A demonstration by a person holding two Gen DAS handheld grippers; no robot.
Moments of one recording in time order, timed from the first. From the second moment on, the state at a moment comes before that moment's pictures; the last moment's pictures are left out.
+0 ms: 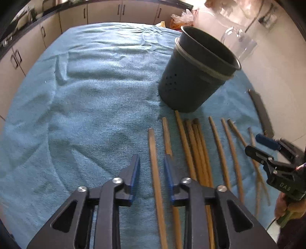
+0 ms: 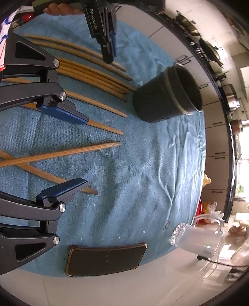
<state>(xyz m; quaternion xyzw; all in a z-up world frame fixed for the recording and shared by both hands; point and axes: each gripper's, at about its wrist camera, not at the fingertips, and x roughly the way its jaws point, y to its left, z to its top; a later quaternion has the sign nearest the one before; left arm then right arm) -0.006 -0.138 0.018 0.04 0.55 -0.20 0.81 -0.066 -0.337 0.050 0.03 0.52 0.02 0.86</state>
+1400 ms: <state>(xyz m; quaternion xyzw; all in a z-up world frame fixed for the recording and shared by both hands) -0.150 -0.063 0.174 0.00 0.32 -0.23 0.92 -0.164 -0.301 0.186 0.06 0.35 0.04 0.93</state>
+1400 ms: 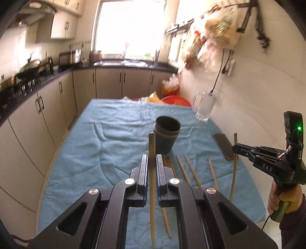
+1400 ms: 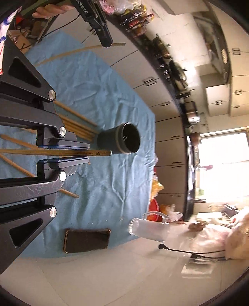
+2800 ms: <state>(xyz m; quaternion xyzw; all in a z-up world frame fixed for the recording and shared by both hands) -0.011 -0.149 0.280 -0.02 0.24 -0.25 0.94 -0.033 -0.328 0.286 0.15 0.19 0.03 0.97</state>
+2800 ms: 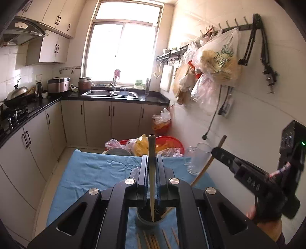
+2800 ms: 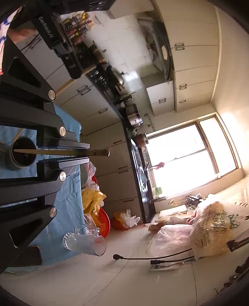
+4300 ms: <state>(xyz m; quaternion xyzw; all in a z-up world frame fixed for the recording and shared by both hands) -0.068 -0.067 0.152 -0.02 0.37 -0.18 0.91 -0.108 -0.391 0.130 0.16 0.39 -0.07 0.90</state>
